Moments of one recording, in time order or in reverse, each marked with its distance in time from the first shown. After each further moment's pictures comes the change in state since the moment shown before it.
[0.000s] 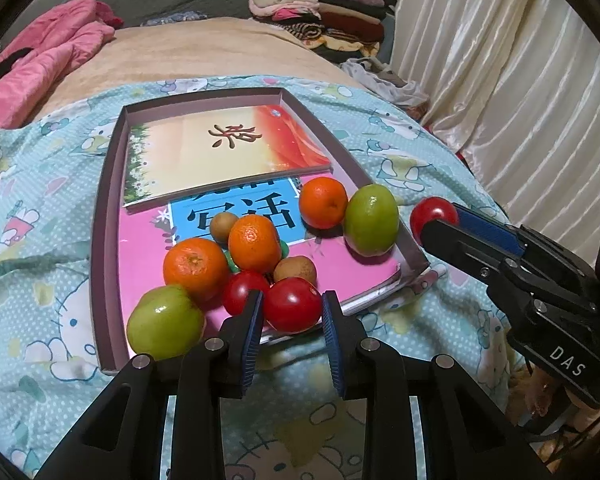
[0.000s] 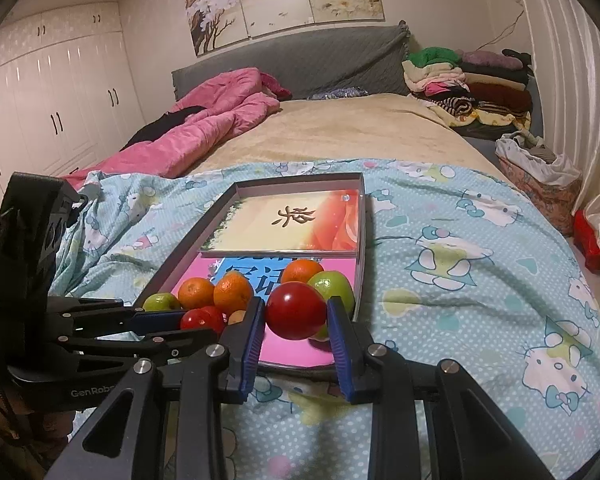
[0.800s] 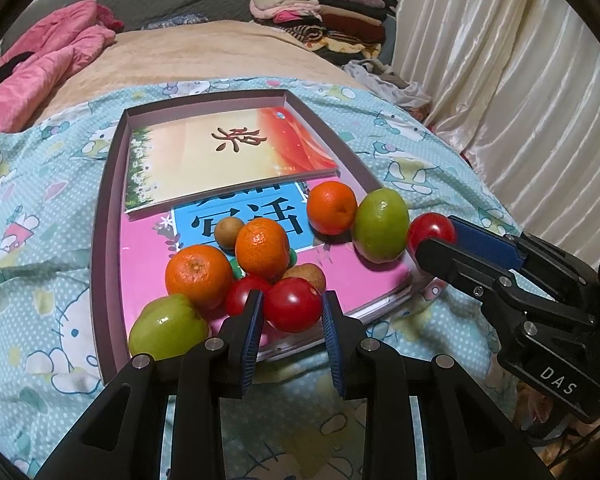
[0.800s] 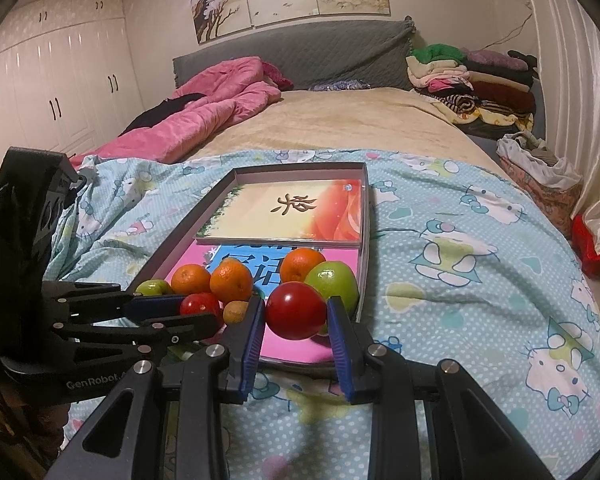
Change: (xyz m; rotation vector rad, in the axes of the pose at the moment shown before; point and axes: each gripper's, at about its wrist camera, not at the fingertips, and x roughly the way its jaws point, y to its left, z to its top) left arm 0.006 0.003 0.004 0.007 -0.013 0.015; right arm 0.011 0.005 -0.003 -0.032 0.033 -0.019
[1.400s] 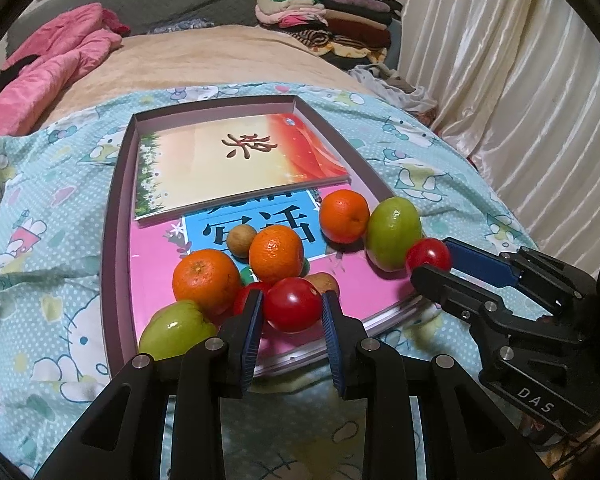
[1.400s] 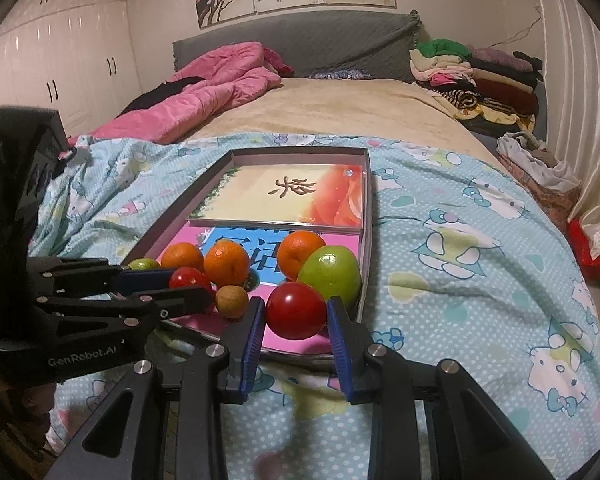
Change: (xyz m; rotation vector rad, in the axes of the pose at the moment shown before) left arm 0.001 0.006 0.003 -0.003 -0.018 0.024; right arm 0.014 0.005 -0.004 -0.044 0.054 -0.038
